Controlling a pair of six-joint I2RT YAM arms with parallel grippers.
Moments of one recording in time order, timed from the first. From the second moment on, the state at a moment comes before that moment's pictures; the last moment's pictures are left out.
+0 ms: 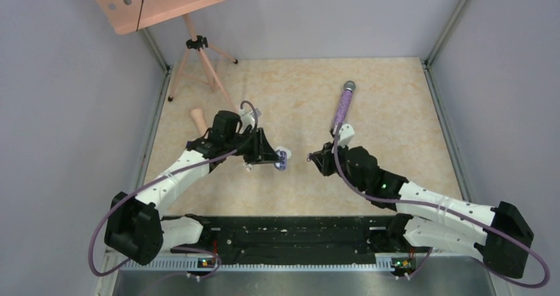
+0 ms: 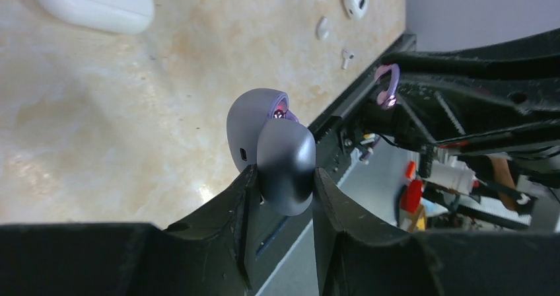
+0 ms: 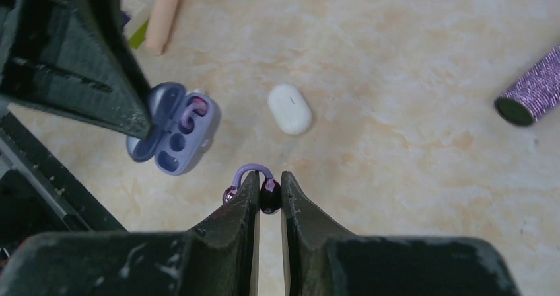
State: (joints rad) left arm -0.43 1.20 0.78 -0.30 0.64 -0.65; right arm 0.92 0.96 0.56 0.06 0.26 0.41
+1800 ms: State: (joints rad) left arm -0.45 1.14 0.74 -0.23 0.42 -0.81; right arm 0.88 1.04 0.46 -0.33 0.32 1.29
